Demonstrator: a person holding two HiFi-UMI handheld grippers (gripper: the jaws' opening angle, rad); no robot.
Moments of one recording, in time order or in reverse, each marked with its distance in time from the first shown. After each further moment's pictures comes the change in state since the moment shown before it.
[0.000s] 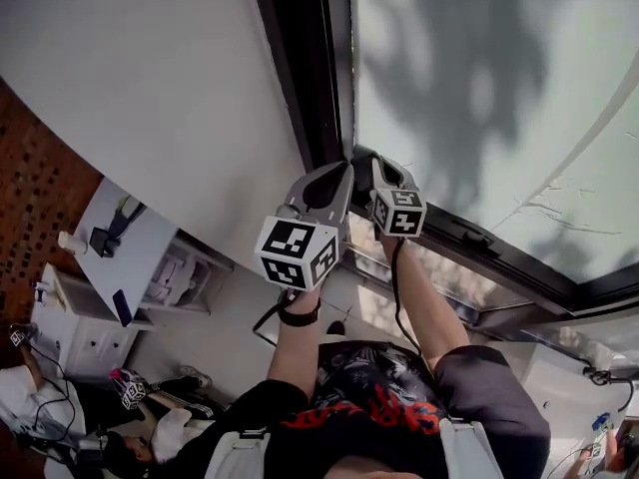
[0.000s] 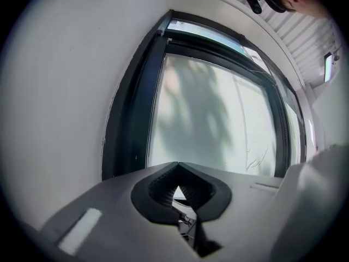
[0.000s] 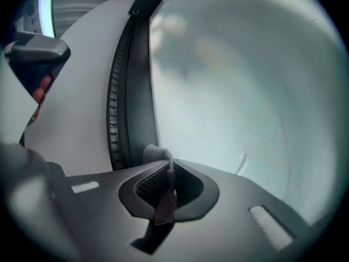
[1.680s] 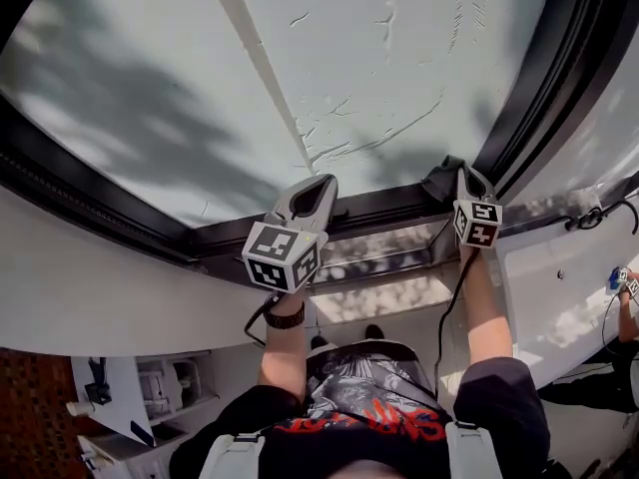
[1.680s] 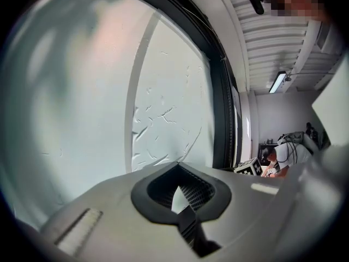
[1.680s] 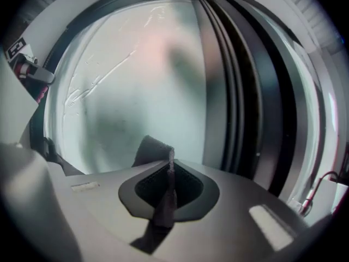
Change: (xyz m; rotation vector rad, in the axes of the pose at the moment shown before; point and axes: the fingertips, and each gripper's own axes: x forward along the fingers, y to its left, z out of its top) left arm 0.140 -0.367 -0.066 0.073 0.169 -0.638; right arm -0.522 -0.437 -0.022 -0.049 0.009 -0.854
